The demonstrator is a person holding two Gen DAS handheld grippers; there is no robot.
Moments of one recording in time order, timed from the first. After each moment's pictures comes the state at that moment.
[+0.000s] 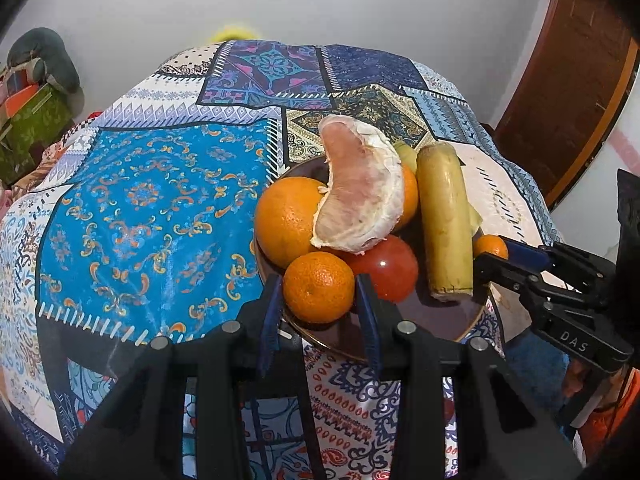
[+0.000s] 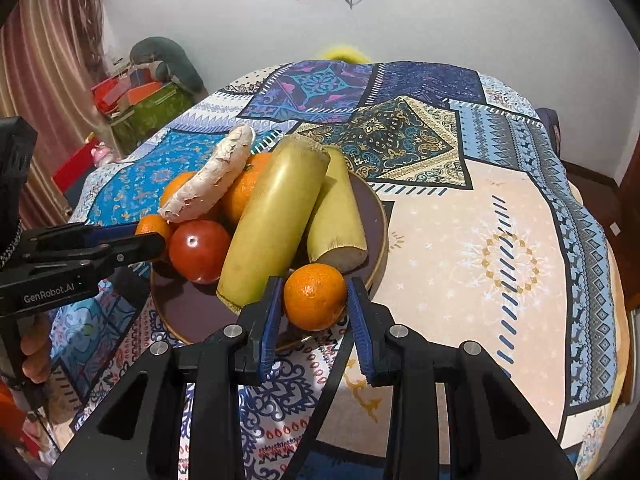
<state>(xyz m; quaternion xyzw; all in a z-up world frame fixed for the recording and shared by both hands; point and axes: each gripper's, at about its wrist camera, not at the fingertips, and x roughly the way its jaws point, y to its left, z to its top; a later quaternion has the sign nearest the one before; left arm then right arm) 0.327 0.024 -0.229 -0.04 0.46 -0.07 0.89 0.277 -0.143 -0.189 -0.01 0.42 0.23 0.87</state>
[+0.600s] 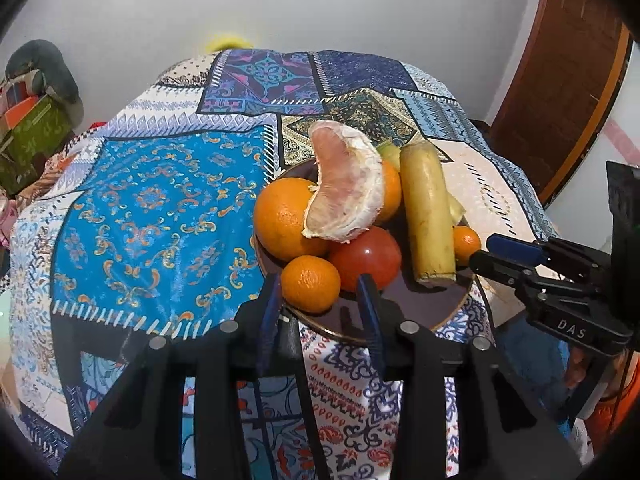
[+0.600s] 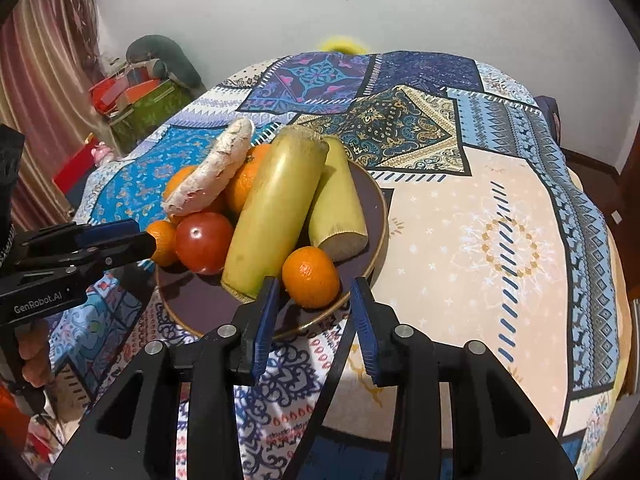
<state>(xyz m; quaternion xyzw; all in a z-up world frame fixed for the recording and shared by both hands) 0.304 0.020 -0.212 -0.03 0.45 -0.07 0.89 0.271 -0.147 -0.186 0.01 0.44 0.23 0.87</state>
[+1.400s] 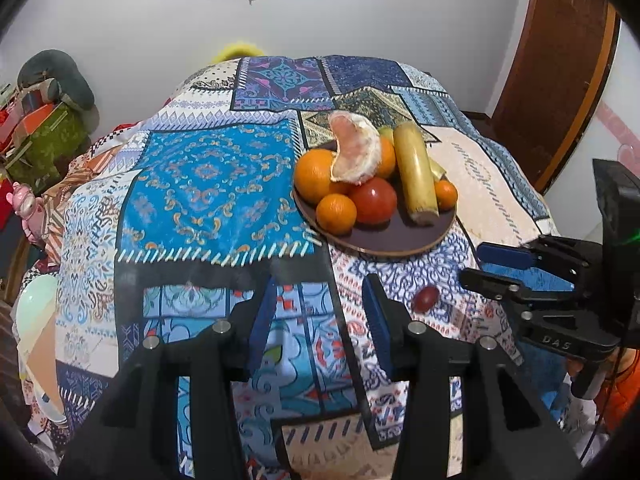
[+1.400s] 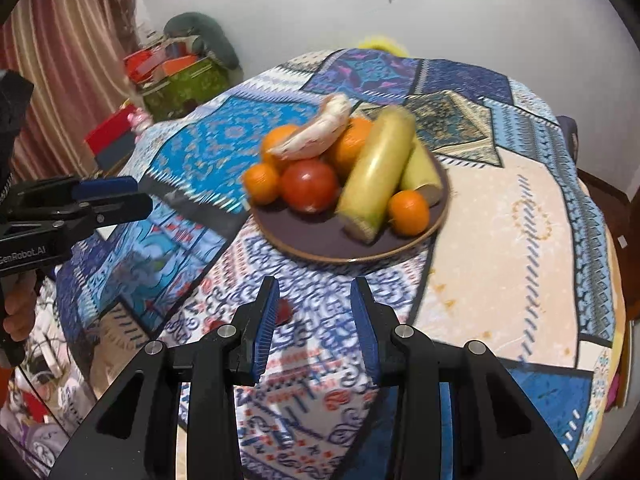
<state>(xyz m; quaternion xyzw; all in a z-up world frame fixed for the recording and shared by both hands) 0.221 0.043 -0.179 0.00 0.45 -0.06 0.89 0.204 -0.110 -0.171 -0.04 0.44 0.27 0.85</state>
